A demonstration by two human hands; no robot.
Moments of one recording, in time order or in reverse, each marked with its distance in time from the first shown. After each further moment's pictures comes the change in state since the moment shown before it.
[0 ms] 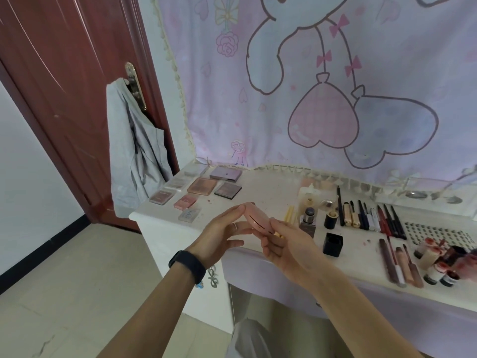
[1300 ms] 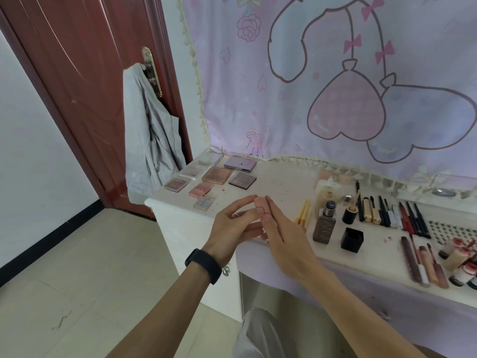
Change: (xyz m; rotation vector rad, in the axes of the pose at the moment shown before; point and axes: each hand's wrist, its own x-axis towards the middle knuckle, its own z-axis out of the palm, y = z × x) left_hand -0.015 -0.010 0.005 -0.304 0.228 0.124; right_hand 0.027 0.039 0.008 -1.135 -0.036 -0.603
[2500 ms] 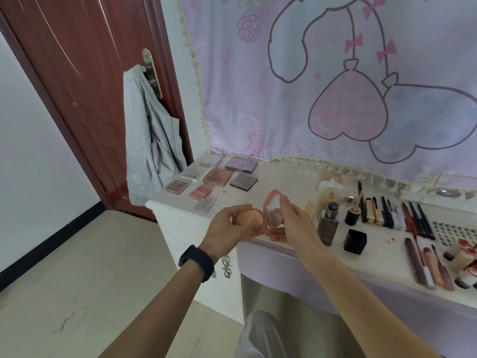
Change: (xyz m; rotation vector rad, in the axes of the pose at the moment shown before) left_hand 0.022 -0.012 -0.027 0.500 0.089 0.050; right_hand 0.030 -0.006 -0.011 0.543 0.164 0.387
